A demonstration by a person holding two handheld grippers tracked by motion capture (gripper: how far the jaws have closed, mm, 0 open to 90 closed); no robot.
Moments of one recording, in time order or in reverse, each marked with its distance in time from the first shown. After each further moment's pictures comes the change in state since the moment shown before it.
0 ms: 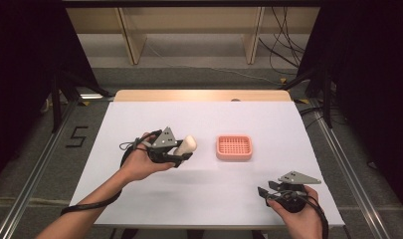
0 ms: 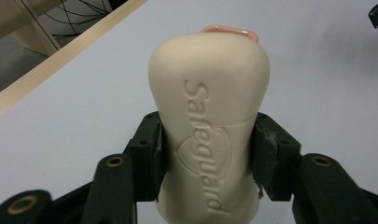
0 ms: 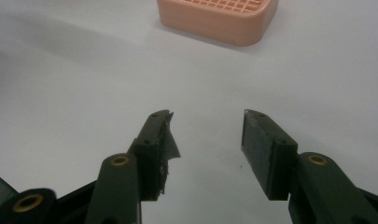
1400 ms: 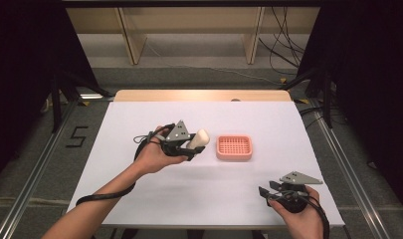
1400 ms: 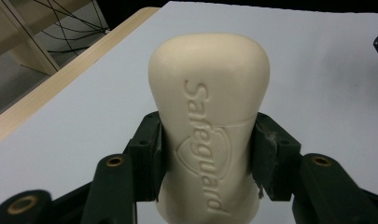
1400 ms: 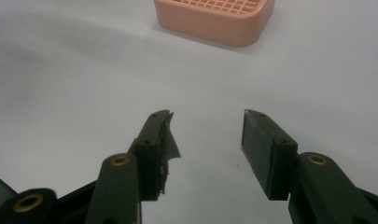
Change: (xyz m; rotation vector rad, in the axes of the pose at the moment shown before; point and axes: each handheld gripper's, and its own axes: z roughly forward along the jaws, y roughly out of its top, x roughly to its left) left arm 0.000 0.025 0.029 -0.049 -0.013 0.040; right arm -0.004 -0.001 0.000 -0.023 0.003 -0.018
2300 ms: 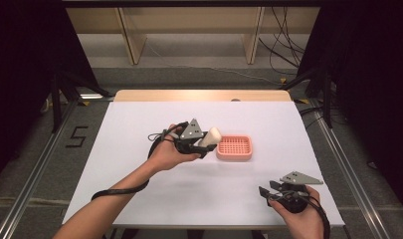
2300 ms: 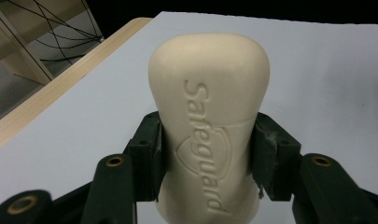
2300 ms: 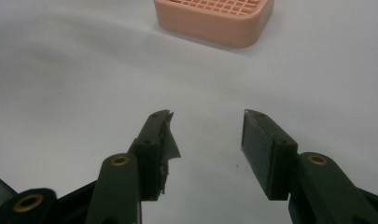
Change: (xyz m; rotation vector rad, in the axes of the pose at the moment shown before) left arm -0.006 0.013 0.031 -0.010 -0.018 0.008; right arm -0.001 0.000 -0.001 -0.006 -0.004 -0.021
